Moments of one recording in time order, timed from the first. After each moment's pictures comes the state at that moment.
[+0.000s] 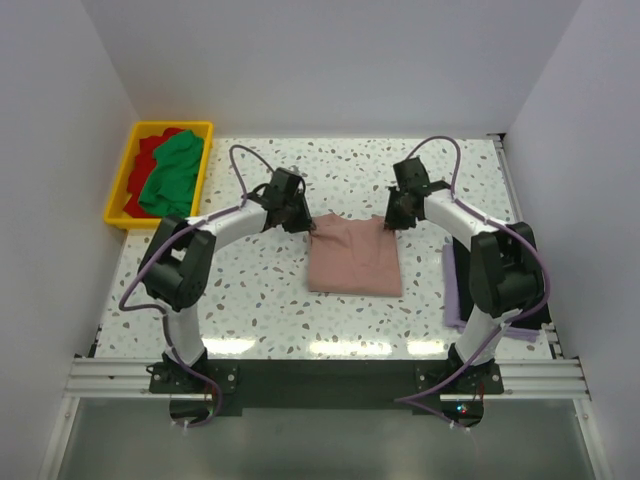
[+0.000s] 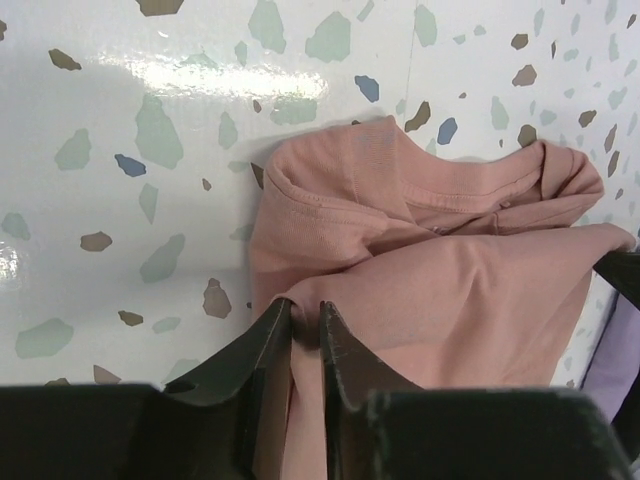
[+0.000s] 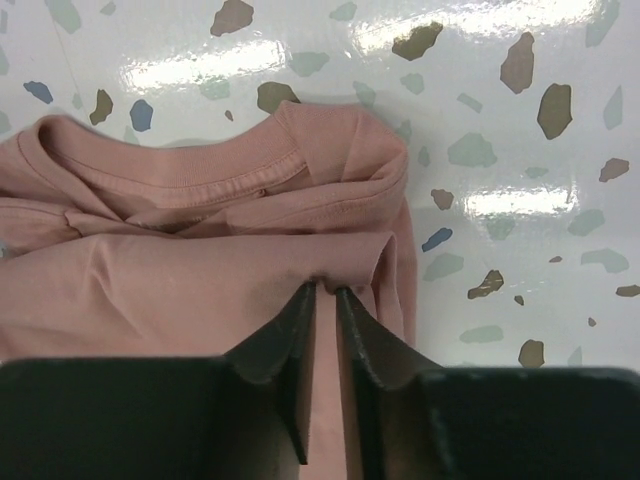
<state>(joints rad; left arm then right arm) -0.50 1.88 1.25 -0.25 0.07 -0.74 0.30 1.78 1.26 -0.53 0.03 0.49</state>
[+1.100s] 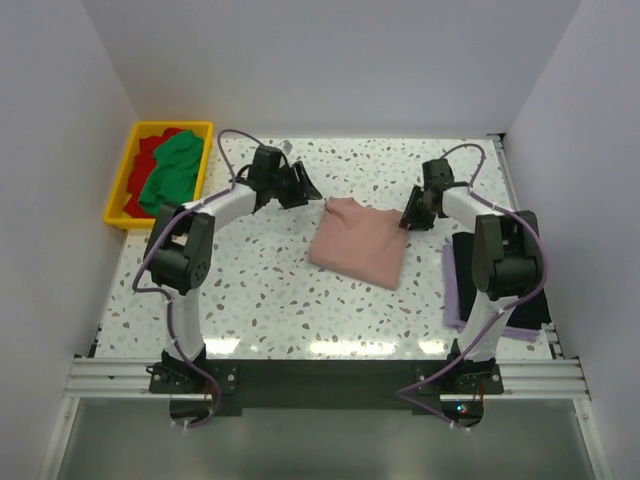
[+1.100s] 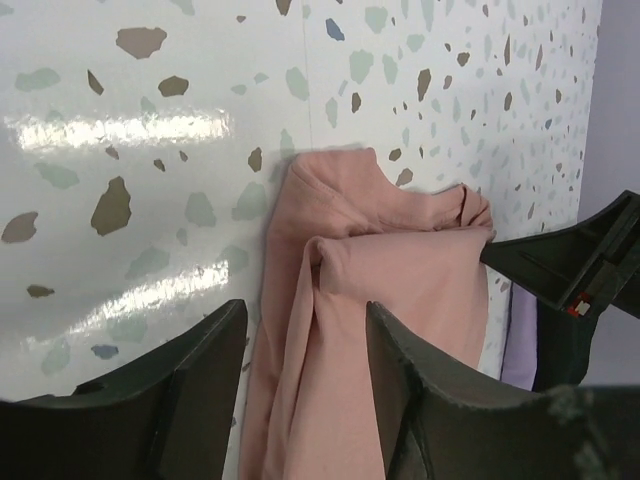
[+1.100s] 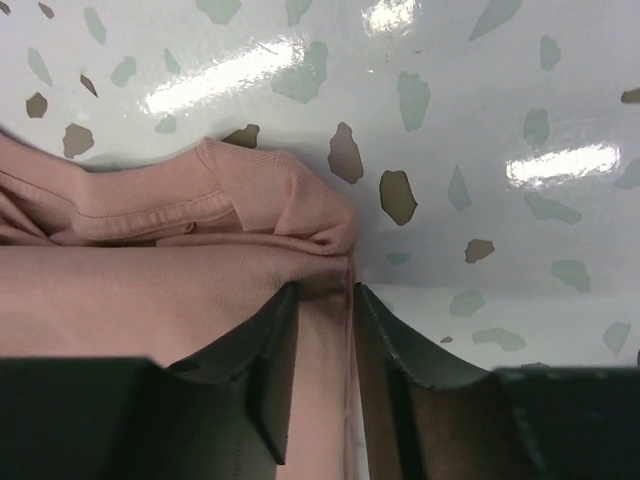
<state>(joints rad) -0.37 2.03 1.42 -0.09 0.35 -0.70 0.11 1.90 1.26 -0.45 -0.07 0.51</state>
